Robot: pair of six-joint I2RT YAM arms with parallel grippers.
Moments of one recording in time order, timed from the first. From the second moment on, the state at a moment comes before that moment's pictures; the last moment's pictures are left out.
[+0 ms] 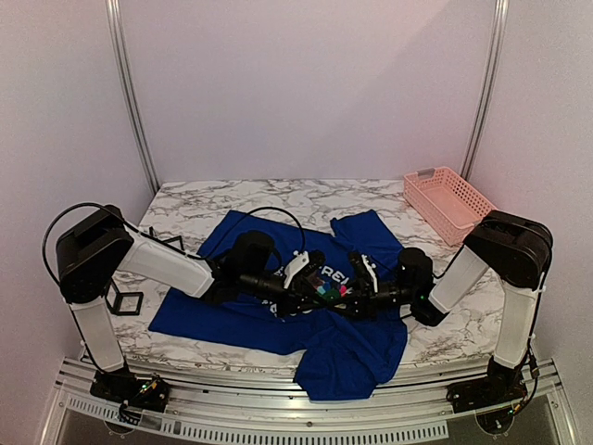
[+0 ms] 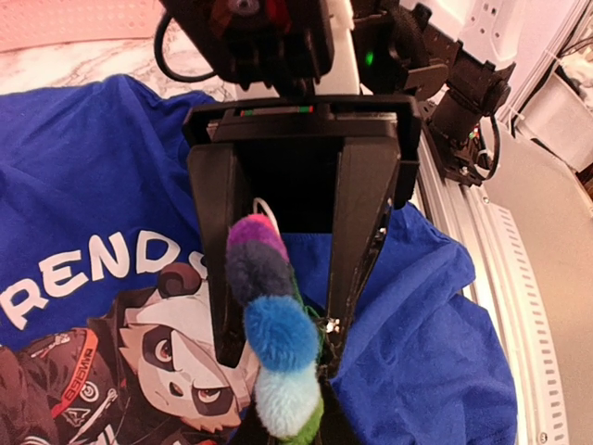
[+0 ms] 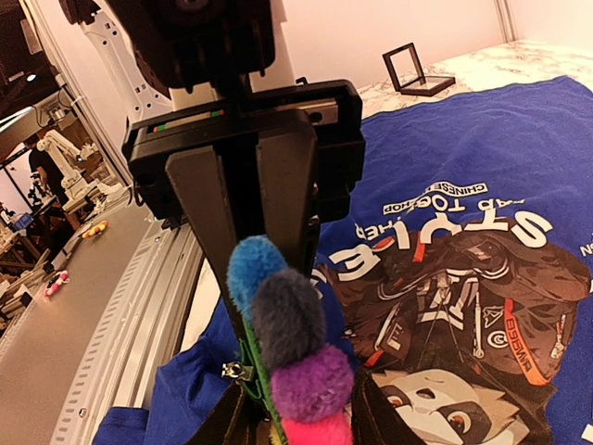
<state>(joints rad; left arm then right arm) -0.91 1.86 0.89 0.46 0.62 0.03 0.68 1.96 0.55 1.20 -0.88 0.26</state>
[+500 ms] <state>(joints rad) -0.91 1.86 0.89 0.46 0.61 0.03 0.67 1.96 0.52 1.23 -0.87 0.31</state>
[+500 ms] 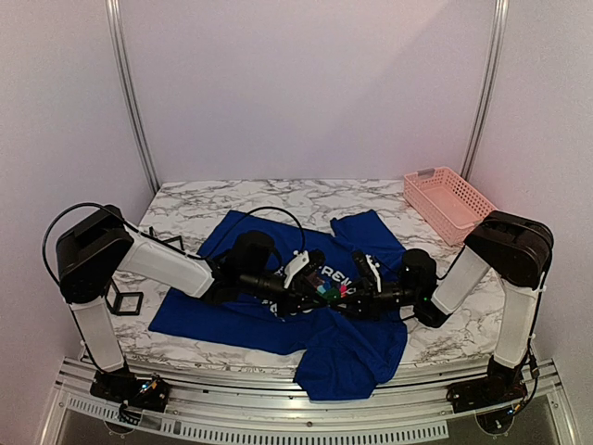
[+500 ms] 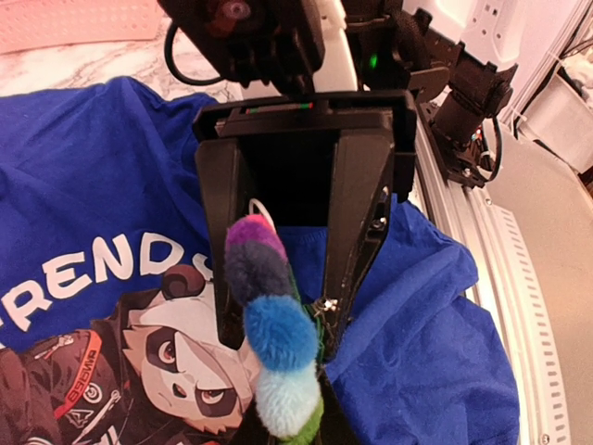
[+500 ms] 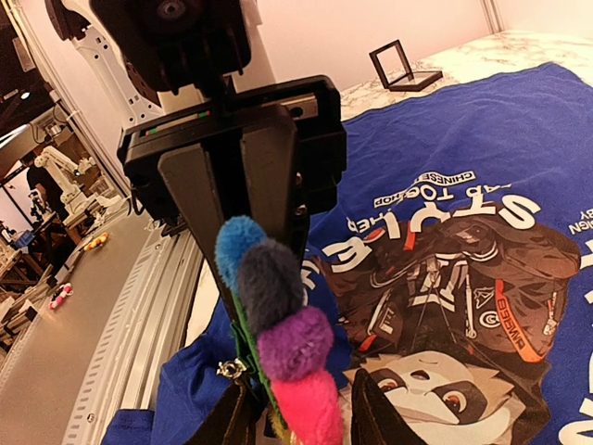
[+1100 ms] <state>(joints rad) -0.91 1.86 0.89 0.47 0.61 0.03 0.66 1.96 0.52 1.24 -0.88 0.33</state>
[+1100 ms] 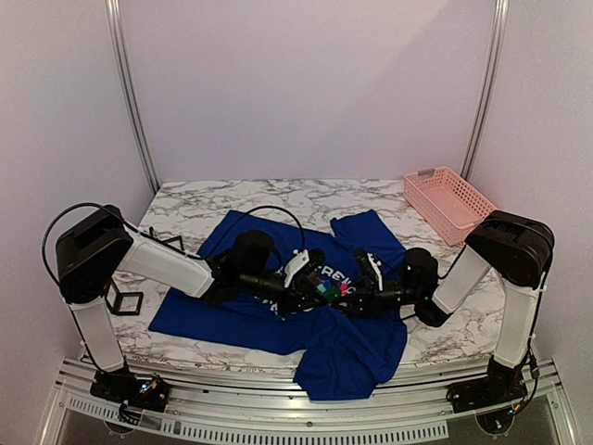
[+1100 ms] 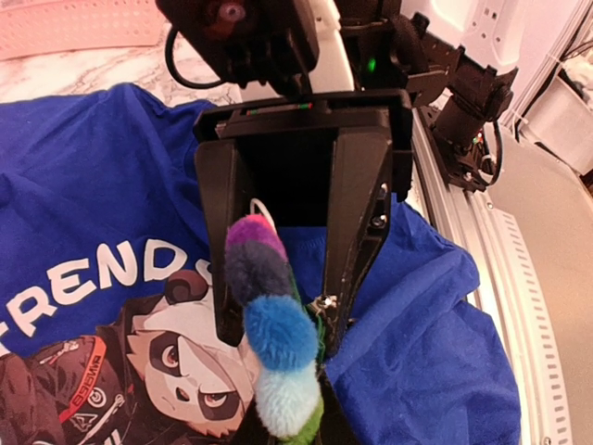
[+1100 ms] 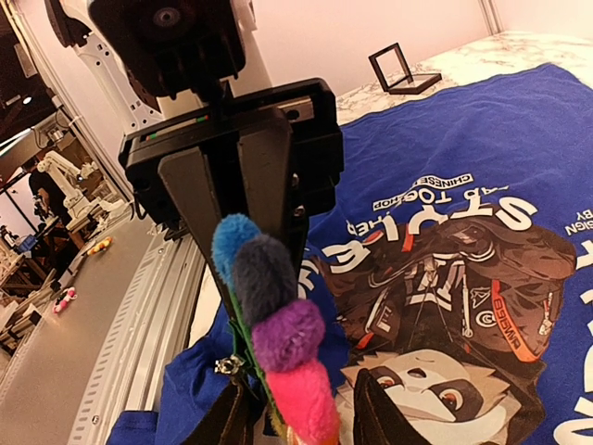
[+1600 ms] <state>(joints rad) -0.91 1.85 0.88 0.47 0.61 0.03 0.62 1.96 0.50 1.28 -0.90 0.37</state>
